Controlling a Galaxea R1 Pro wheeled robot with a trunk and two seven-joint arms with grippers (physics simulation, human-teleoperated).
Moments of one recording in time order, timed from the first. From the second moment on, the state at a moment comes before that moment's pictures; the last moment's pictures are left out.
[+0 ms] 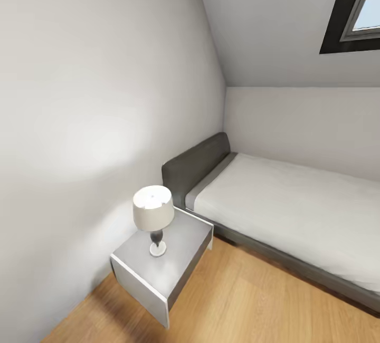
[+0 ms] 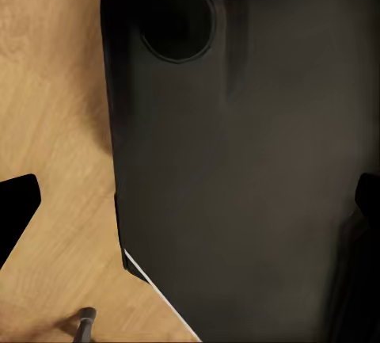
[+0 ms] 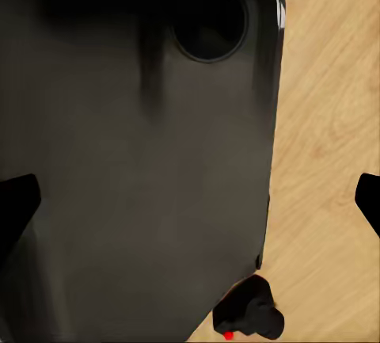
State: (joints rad) left arm 0.00 0.00 0.00 0.00 0.00 0.00 0.00; right arm 0.00 0.00 0.00 0.00 0.00 0.00 0.00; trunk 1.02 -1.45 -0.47
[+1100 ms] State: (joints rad) left arm 0.01 0.02 0.00 -0.01 0.00 0.00 0.00; right arm -0.03 0.02 0.00 -0.02 0.00 0.00 -0.01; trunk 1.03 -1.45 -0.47
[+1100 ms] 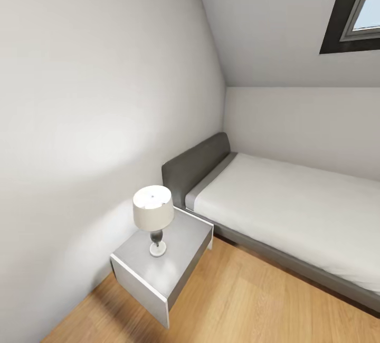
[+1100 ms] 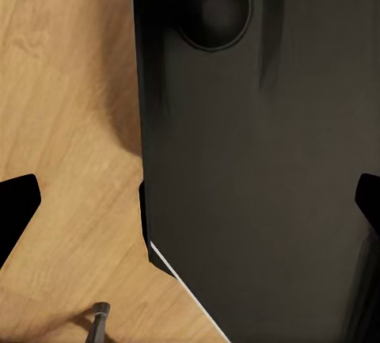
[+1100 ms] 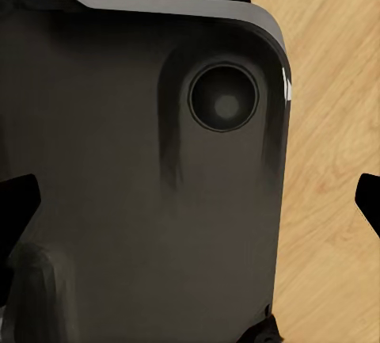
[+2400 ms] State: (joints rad) left arm -0.08 0.04 0.00 -0.02 0.00 0.01 -0.01; right arm -0.06 0.00 0.00 -0.04 0.00 -0.01 0.00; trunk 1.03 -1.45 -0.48
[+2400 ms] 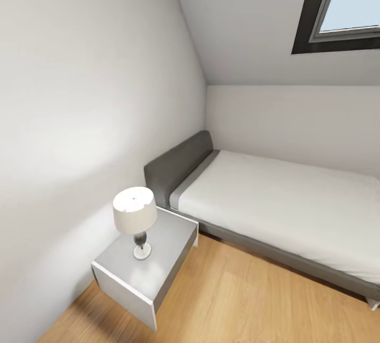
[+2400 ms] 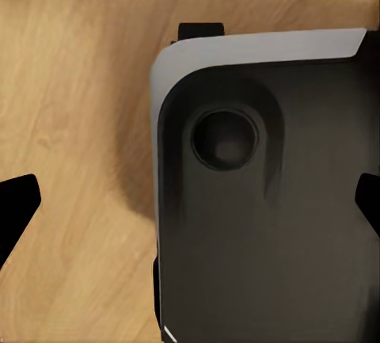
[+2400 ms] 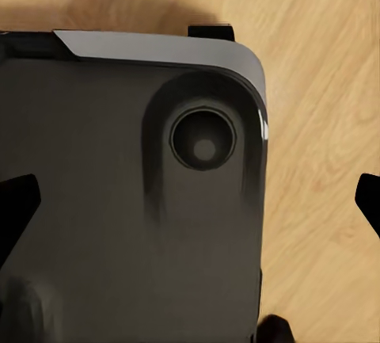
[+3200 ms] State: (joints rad) left arm -0.26 0.01 0.00 -0.02 0.00 0.13 -0.01; right arm -0.09 -0.05 -0.01 -0.06 -0.01 0.00 0.00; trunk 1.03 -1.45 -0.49
